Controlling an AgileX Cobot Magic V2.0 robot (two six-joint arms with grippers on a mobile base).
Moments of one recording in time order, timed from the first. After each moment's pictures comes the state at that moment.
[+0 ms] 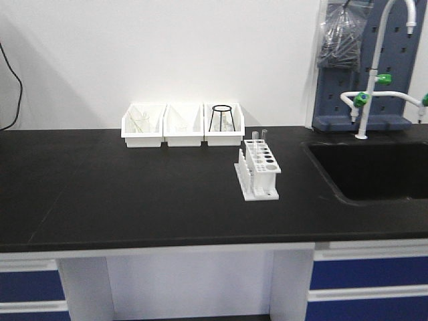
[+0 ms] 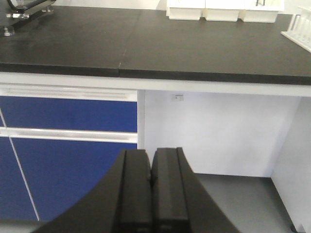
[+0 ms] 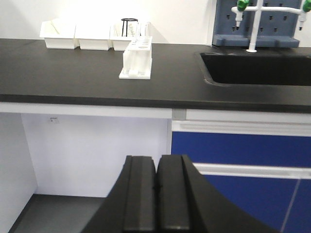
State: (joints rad) left arm 0.08 -0.01 0.03 0.05 0.29 -0.17; right arm 0.08 -0.01 0.03 0.02 0.20 -0.05
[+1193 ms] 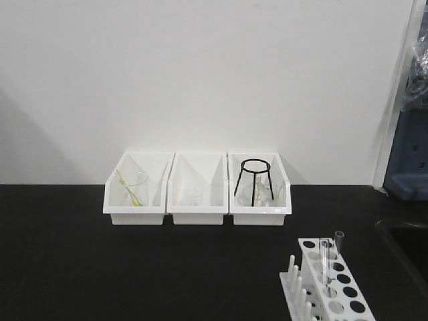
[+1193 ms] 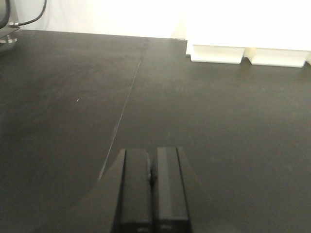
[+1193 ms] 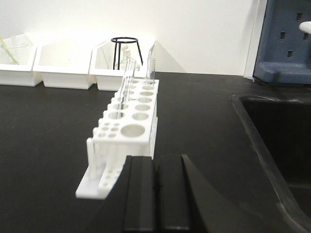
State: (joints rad) left arm 0.08 -0.01 0.03 0.05 0.29 -0.17; right arm 0.08 -0.01 0.03 0.02 0.20 -0.05
